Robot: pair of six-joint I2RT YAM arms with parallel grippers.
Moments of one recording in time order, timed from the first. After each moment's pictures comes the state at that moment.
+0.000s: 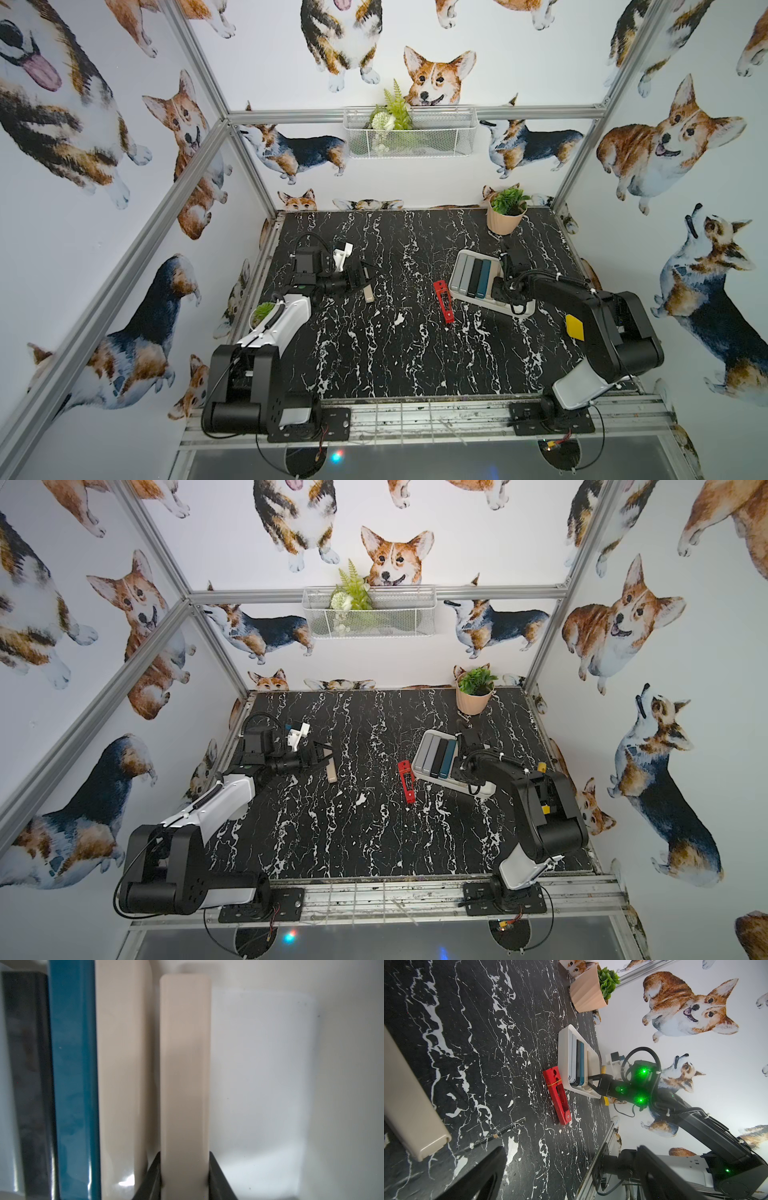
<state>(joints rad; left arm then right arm) -0.08 1.37 0.78 -0.09 0.97 -0.60 0.26 1.61 0.89 -0.45 0.13 0.49</state>
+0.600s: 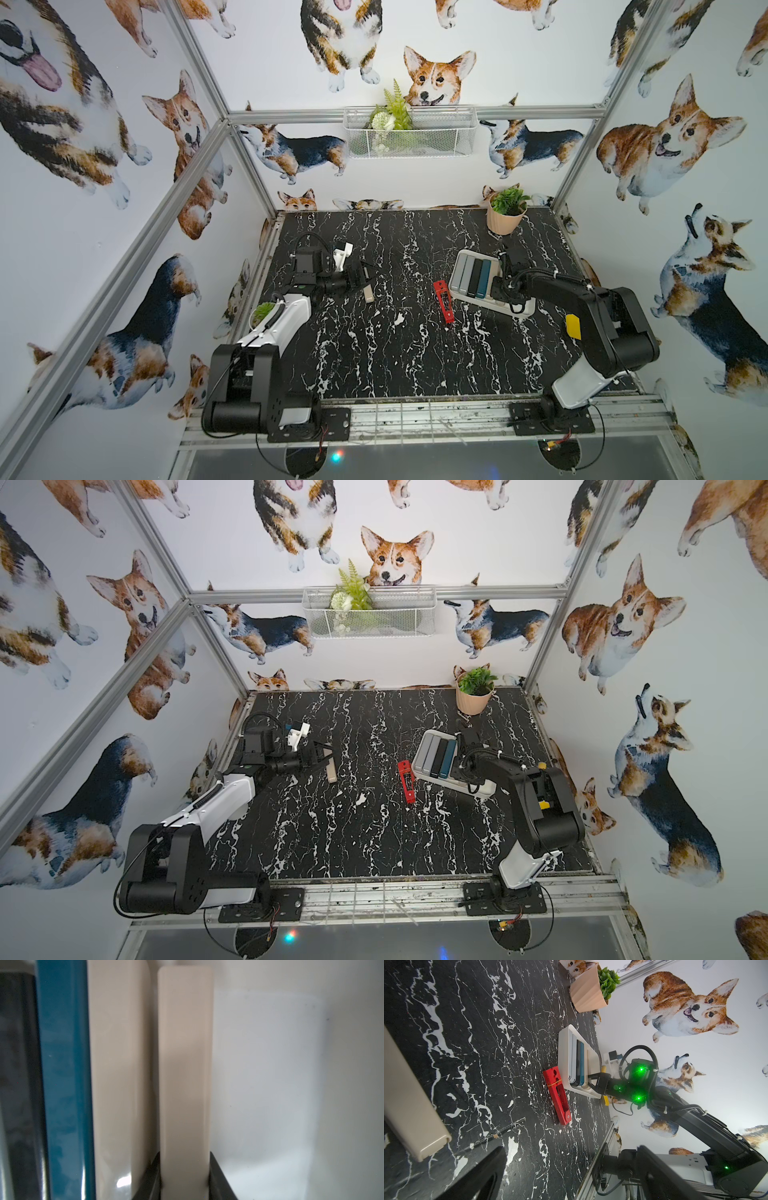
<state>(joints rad) -0.08 1.37 0.78 -0.09 0.97 -0.60 0.26 1.64 0.90 -0.44 0.13 0.49</state>
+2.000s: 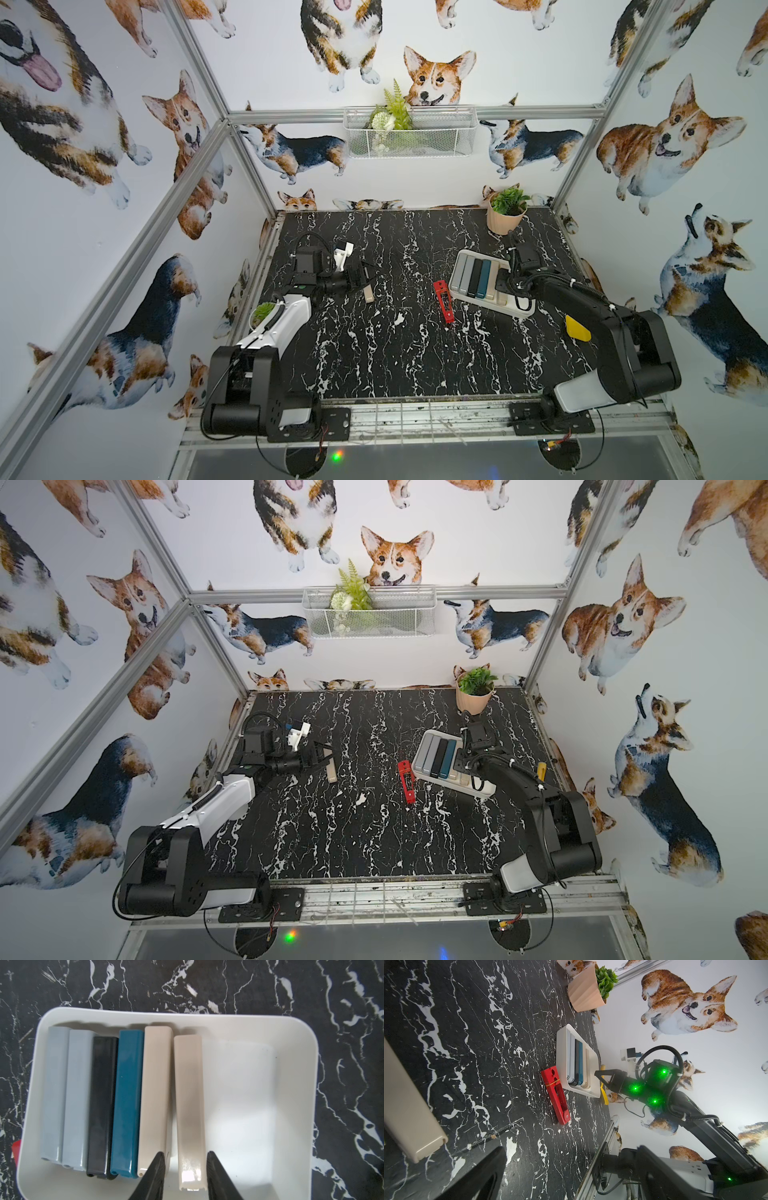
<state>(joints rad) -0.09 1.36 0.78 -0.09 0.97 -0.59 0.26 1.47 0.91 -0.48 0.17 0.47</state>
